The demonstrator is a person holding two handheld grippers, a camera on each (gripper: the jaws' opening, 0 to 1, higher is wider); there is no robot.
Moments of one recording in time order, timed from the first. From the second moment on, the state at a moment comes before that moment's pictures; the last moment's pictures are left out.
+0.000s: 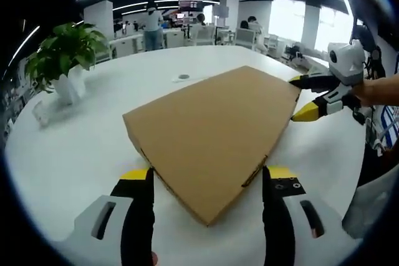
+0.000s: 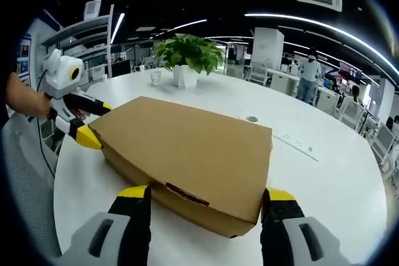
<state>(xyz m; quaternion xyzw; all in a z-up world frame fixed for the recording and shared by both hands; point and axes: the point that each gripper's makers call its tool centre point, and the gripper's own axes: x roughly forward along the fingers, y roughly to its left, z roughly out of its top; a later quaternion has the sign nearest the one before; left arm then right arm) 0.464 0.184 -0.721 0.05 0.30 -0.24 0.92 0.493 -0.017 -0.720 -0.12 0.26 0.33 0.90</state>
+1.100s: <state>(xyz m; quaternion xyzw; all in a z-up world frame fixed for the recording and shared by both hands) 0.468 0.205 -0.721 0.06 0.29 -0.27 0.92 0.483 0.004 -0.717 -0.07 0.25 0.29 0.92</state>
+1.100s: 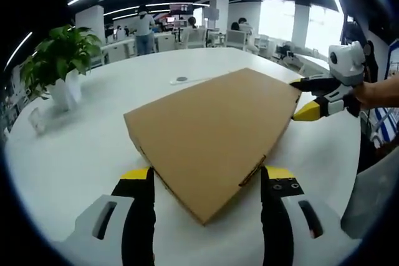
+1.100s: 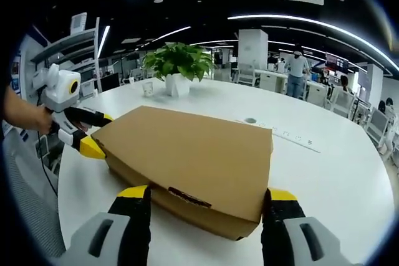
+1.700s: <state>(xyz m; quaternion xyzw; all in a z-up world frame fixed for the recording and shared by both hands) 0.473 0.225 -0.721 0.07 0.29 -0.30 0.91 0.476 0.024 -0.717 -0.06 0.25 0.27 0.93</state>
